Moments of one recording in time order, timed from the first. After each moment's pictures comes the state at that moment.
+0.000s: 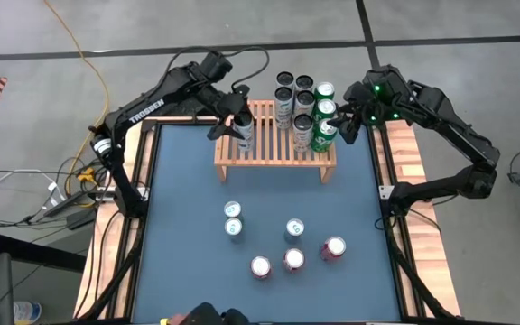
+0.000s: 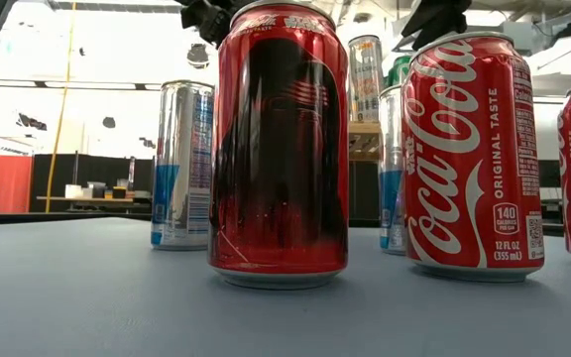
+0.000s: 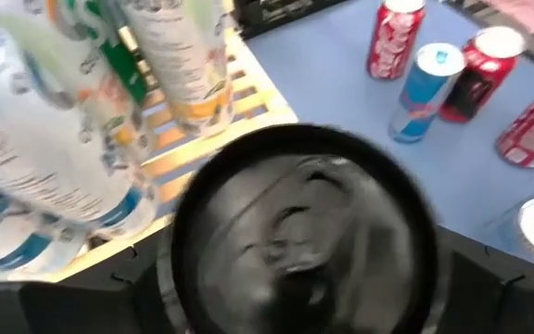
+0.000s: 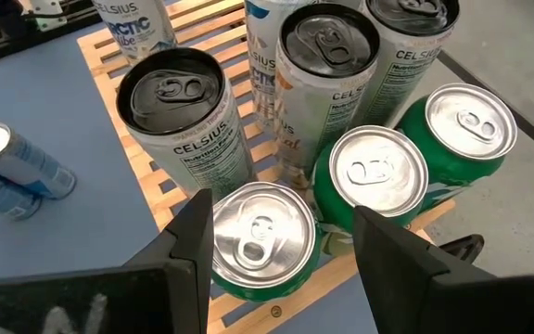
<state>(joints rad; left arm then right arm) 0.69 1.77 1.86 -0.95 0.74 0.89 -0.59 1.20 1.58 -1.11 -0.02 -0.03</state>
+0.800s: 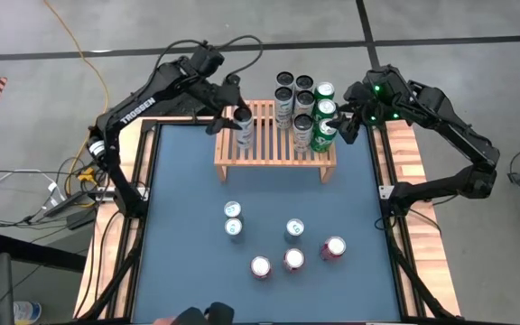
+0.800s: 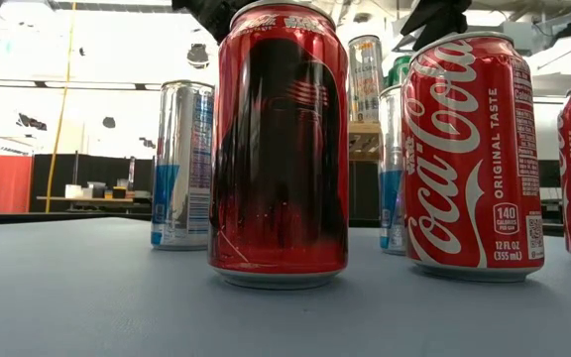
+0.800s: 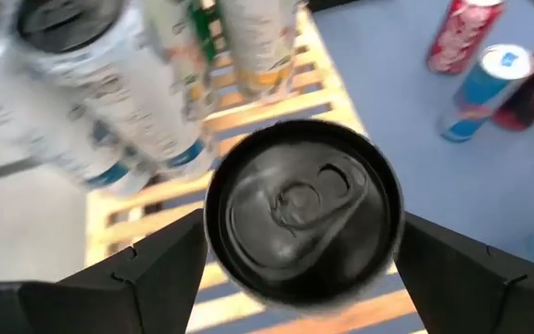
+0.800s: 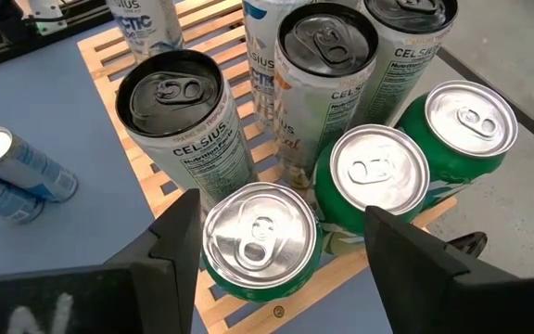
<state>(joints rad) 0.70 1.72 1.90 -0.98 0.57 0.75 -0.59 1.20 1.58 -1.11 -0.02 -0.02</state>
